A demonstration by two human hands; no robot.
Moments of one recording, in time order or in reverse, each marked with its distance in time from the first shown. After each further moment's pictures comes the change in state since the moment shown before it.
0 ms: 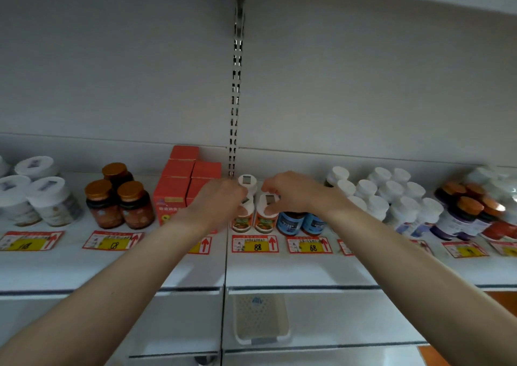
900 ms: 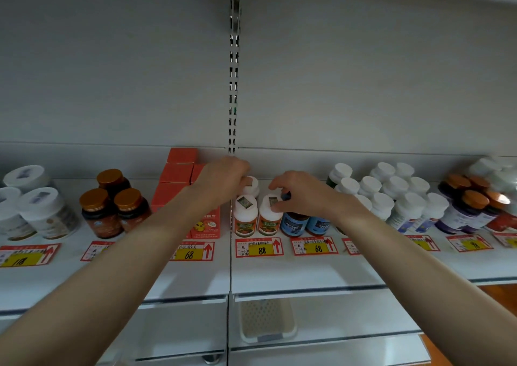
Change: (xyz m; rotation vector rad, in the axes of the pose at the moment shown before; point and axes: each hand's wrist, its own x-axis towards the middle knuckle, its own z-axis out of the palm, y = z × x) left_hand 0.037 -0.024 -0.010 -0.218 0.109 -0.042; right_hand -0.002 0.013 0.004 0.140 0.064 0.017
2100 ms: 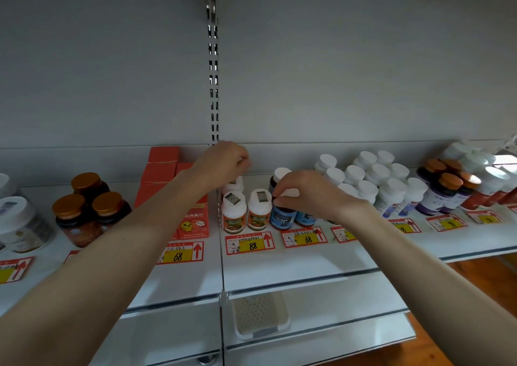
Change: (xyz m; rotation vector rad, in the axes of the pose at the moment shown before) left_hand 0.029 0.001 0.002 -0.212 0.054 0.126; right_hand -0.034 0.009 0.002 0.117 0.163 0.000
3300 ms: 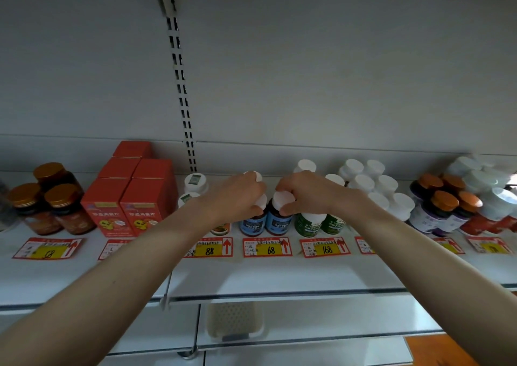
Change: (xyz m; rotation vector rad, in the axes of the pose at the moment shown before) left_hand 0.012 0.094 0.052 0.230 -0.287 0.027; right_hand 0.012 0.096 -0.021 -0.183 -0.235 -0.036
